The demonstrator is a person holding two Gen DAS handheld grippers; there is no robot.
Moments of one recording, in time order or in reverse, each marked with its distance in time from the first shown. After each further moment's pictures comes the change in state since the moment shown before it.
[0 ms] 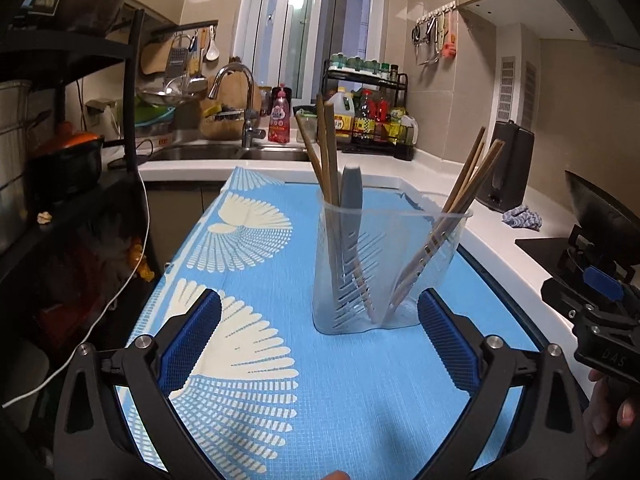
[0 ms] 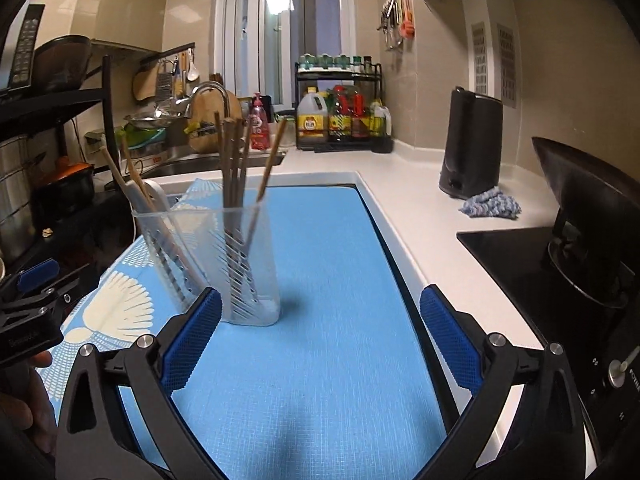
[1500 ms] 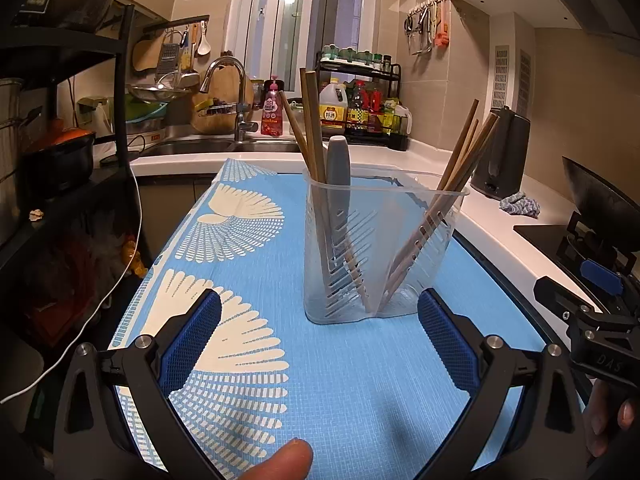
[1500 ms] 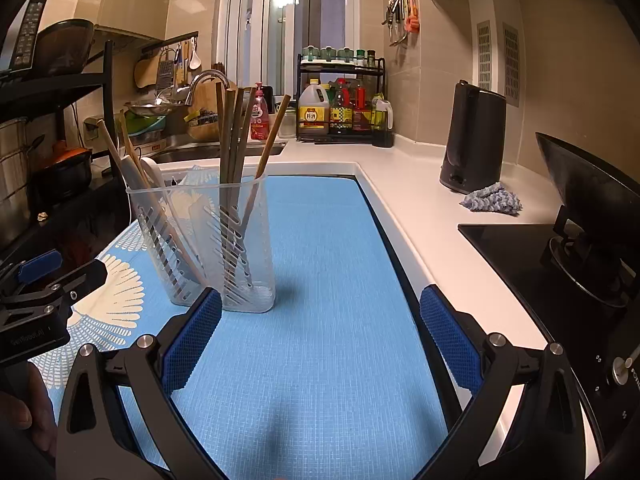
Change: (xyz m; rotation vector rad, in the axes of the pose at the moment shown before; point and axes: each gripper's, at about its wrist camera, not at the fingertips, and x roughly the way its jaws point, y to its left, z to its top) left arm 0.006 -0.010 -0.012 0.028 0.013 -0.014; right arm 0.007 0.006 -0.013 -0.031 0.014 -0.010
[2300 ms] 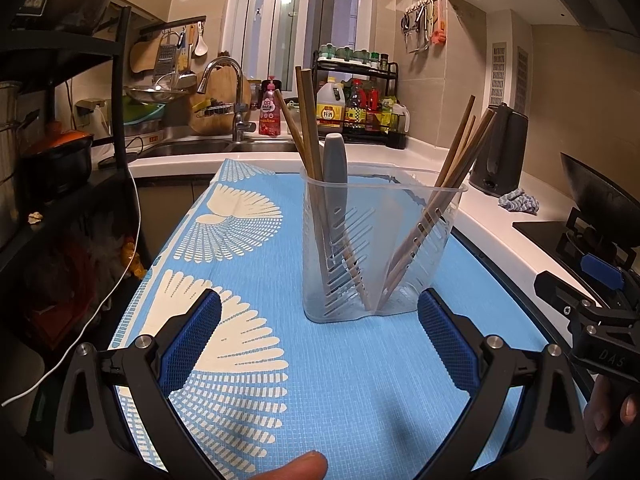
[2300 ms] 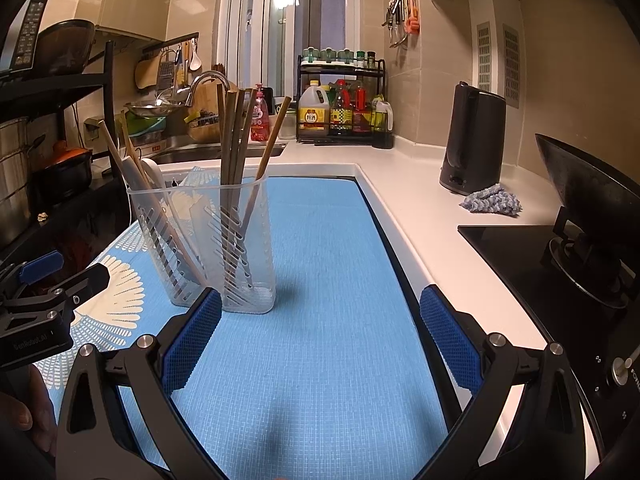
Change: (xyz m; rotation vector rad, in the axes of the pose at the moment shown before) left arm 0.002 -0.001 -0.001 0.011 0.000 -0.003; right arm -0.001 0.003 0.001 -0.001 -0.007 -0.002
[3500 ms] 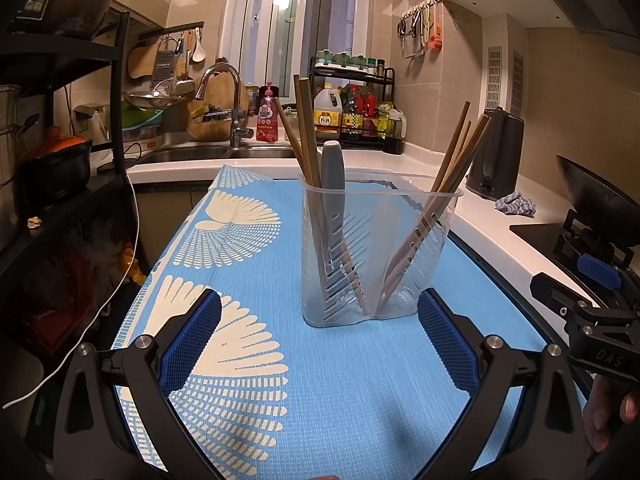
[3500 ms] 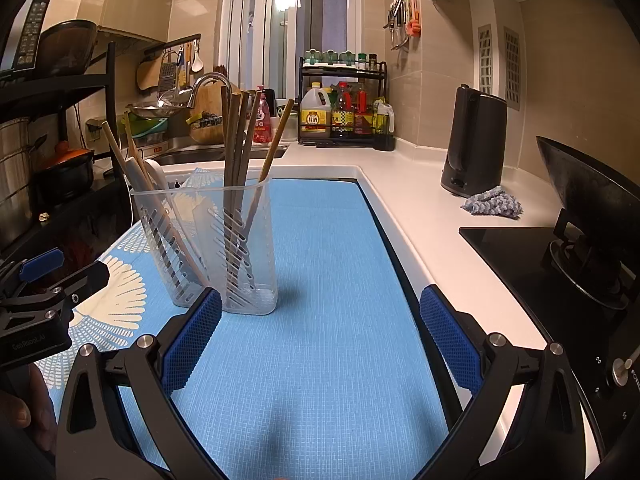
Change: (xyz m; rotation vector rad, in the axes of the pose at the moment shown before) left arm -0.004 0.001 0.002 0.007 -0.019 -0.011; right arm -0.001 0.001 0.000 -0.003 -0.004 0.003
